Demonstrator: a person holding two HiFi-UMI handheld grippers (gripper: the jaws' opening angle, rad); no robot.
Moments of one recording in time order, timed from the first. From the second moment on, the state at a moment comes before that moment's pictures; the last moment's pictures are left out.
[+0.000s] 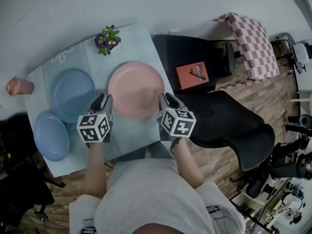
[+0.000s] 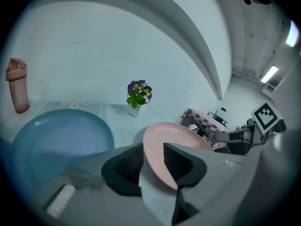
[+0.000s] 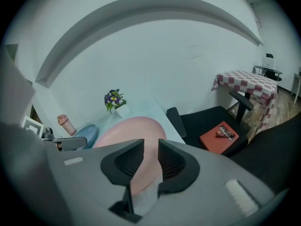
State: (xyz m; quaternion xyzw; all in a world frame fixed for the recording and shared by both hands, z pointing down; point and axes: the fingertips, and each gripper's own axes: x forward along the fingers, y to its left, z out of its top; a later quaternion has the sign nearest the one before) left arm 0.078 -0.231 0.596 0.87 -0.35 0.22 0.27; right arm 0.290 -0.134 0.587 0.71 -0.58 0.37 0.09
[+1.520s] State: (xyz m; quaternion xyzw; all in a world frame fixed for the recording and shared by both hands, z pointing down) left arm -0.006 -0.222 0.561 0.83 -0.46 0.15 0.28; right arm 0.217 -0.189 0.554 0.67 -0.66 0.33 0.08
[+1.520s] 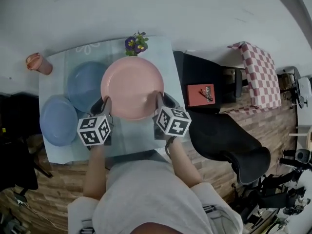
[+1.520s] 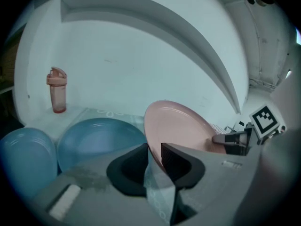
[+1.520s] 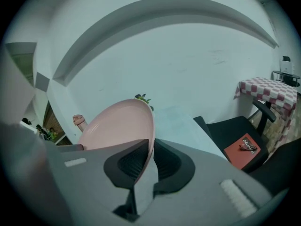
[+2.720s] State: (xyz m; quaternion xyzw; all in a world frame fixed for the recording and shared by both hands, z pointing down) left arm -0.173 -0.215 0.536 0.73 -0.62 0.13 0.26; right arm 0.042 -0.275 0.532 0.52 -0.79 0.28 0.14
